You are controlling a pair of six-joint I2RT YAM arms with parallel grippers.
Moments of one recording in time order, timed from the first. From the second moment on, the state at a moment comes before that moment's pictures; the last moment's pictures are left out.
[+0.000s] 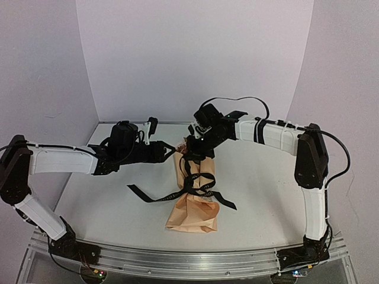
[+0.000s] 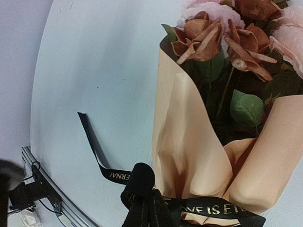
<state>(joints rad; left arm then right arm) -0.75 1.52 0.89 0.25 0.18 -0.54 0.78 2.12 1.86 -0.69 -0.26 0.63</state>
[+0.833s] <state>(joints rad) -0.66 1.67 0.95 0.18 0.33 -0.63 0.83 1.92 1.67 -0.70 -0.12 0.56</state>
